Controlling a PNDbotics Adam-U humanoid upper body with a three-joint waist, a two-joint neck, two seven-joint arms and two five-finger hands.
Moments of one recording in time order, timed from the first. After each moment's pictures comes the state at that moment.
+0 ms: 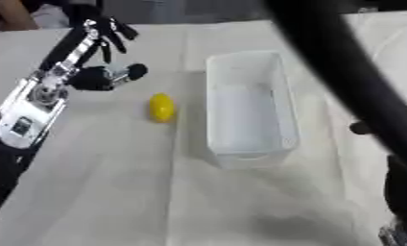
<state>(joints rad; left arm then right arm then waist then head) -0.78 0.53 -0.16 -1.28 -0.53 -0.26 -0.01 -0.16 -0.35 0.17 -1.99 0.05 -0.88 0.01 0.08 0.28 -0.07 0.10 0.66</state>
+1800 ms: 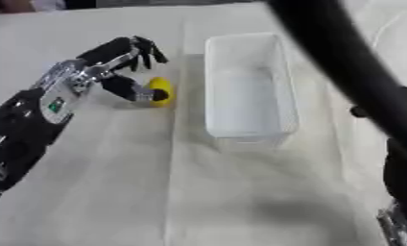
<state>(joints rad) -0.88 0.48 -0.28 -1.03 -0.67 -0.42 -0.11 -0.16 -0.35 0.17 -1.99 0.04 -0.88 0.03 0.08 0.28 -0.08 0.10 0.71</state>
